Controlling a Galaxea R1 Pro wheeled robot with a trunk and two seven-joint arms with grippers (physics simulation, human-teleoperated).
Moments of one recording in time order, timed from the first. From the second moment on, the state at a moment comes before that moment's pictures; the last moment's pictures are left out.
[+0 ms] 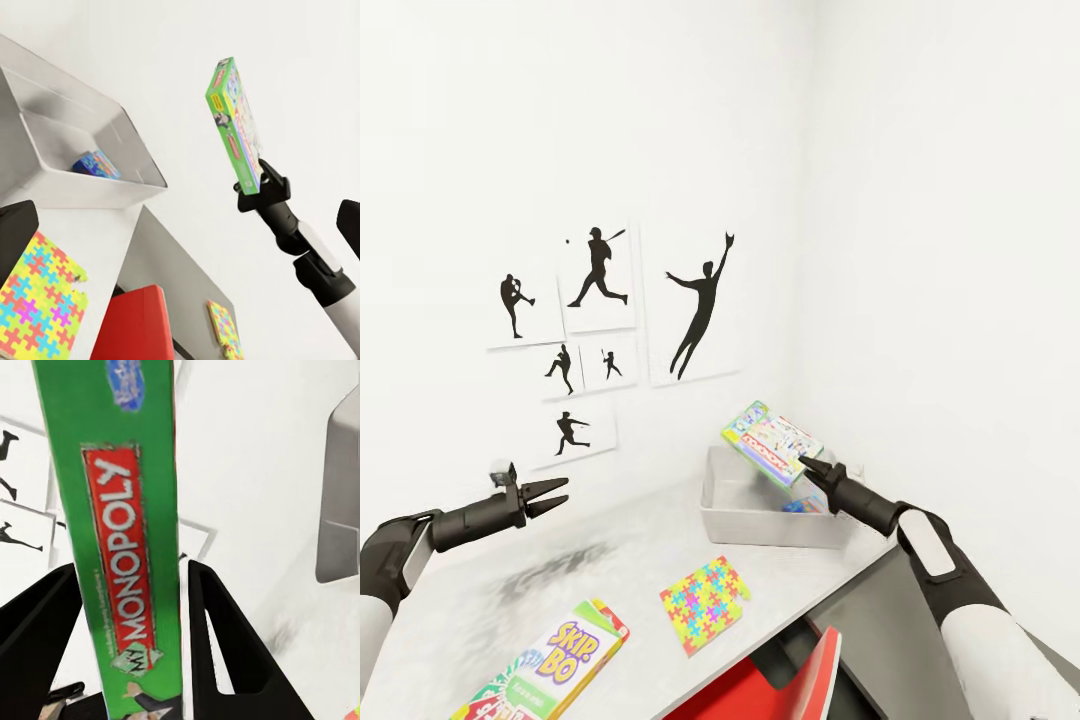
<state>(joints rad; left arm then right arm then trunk) -0.75 0.39 0.33 -0.56 0.10 0.77 -1.45 -0.68 -0.11 -0.16 -0.75 -0.95 0.78 0.52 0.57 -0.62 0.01</state>
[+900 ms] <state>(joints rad) -0.75 0.39 0.34 -0.56 0.10 0.77 -1.46 -0.79 -0.11 -0.17 -0.75 -0.97 0.82 0.35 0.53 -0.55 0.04</state>
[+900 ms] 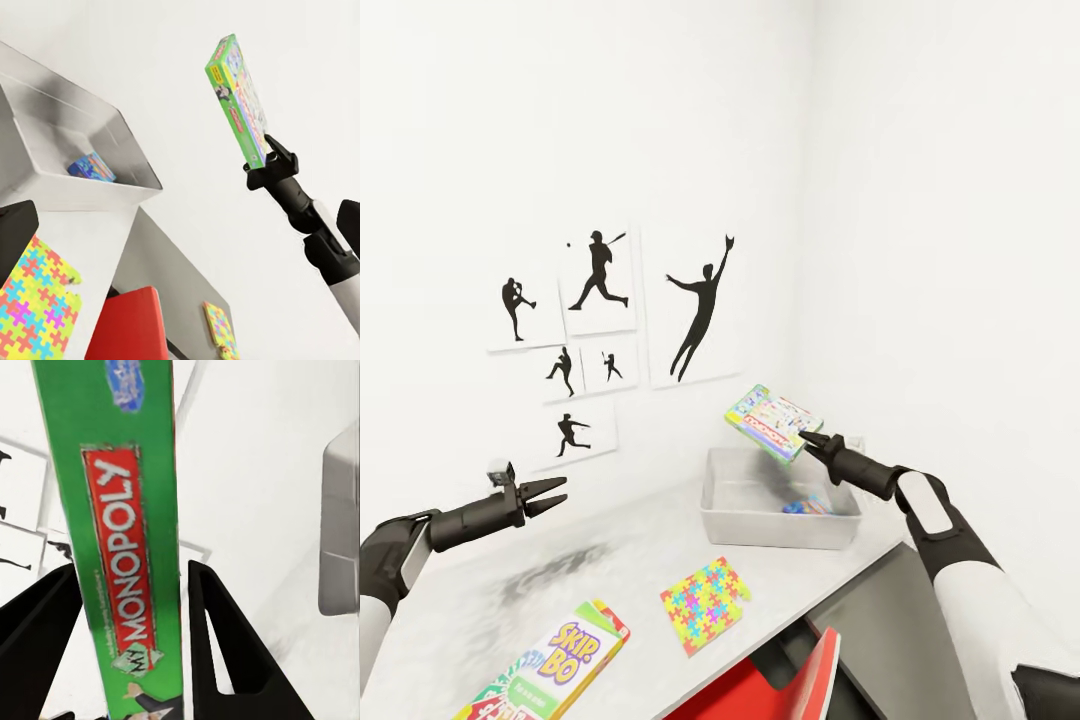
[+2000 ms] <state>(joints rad) -0.75 0.39 0.33 -0.56 0.10 0.79 -1.46 -1.04 -0.02 -0.17 -0.48 -1.00 0.86 -0.18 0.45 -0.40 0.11</state>
